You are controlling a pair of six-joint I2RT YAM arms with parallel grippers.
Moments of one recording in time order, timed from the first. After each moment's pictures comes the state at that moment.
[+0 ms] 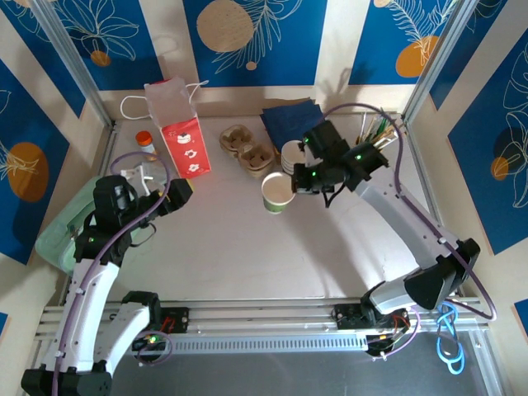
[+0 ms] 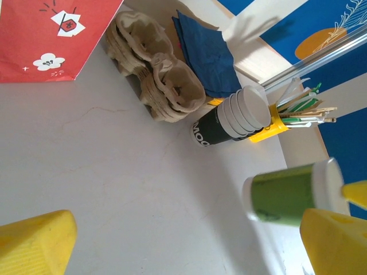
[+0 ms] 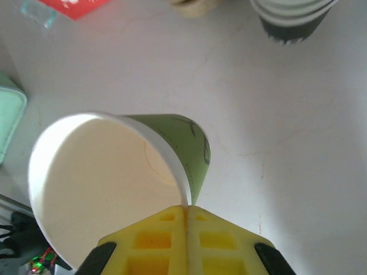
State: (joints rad) left arm -0.10 0.76 0.86 -0.59 0.47 -0.60; right arm 0.61 1.43 1.54 -1.15 -0.11 0.55
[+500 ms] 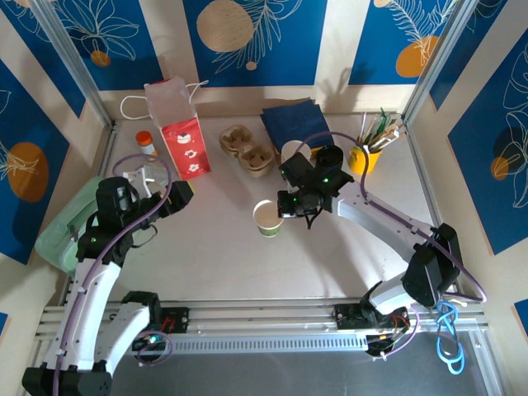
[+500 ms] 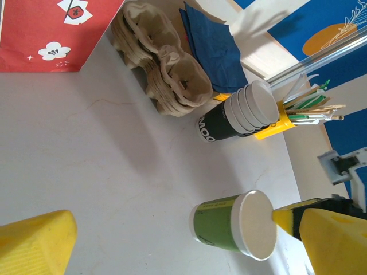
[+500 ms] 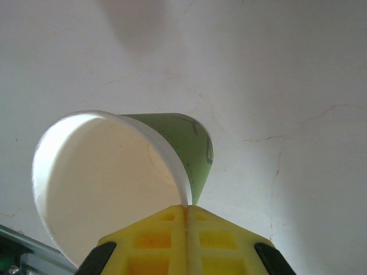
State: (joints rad) left arm -0.10 0.76 0.83 -0.58 0.46 -0.60; right arm 0.72 1.47 1.25 -0.91 -0.06 0.60
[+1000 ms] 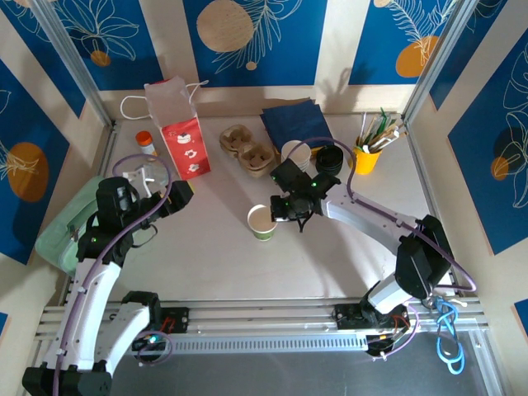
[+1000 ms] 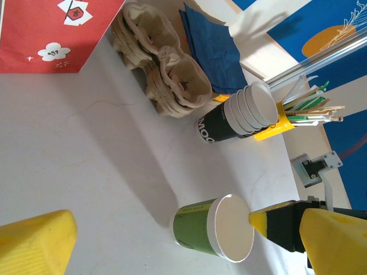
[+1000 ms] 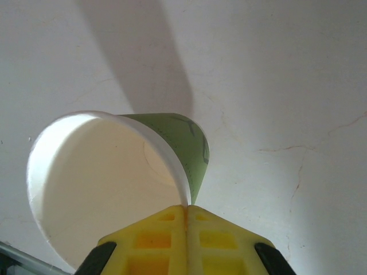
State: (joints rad) left arm -0.10 0.76 0.83 -0.57 0.46 -0.61; right arm 0.75 1.53 1.22 -0.83 -0.05 0.62
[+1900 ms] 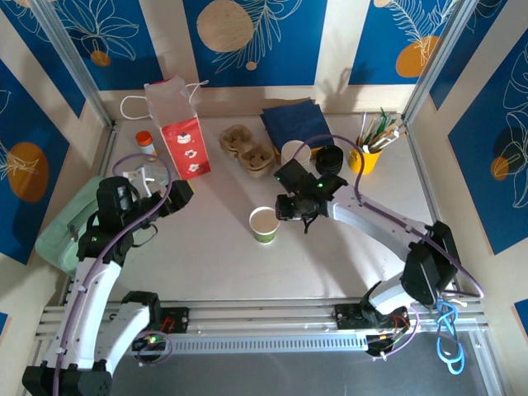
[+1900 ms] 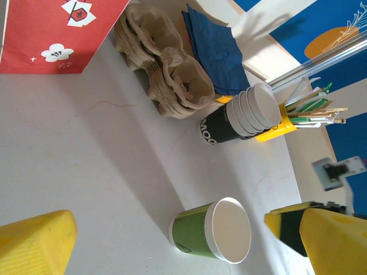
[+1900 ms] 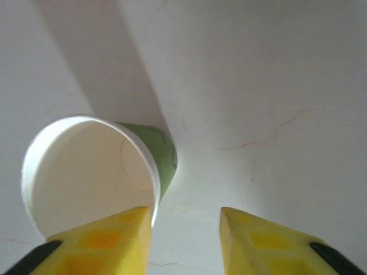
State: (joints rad) left arm -0.10 0.76 0.83 -0.57 0.45 -0.61; right arm 0.73 1.45 1.22 -0.90 0.07 0.62
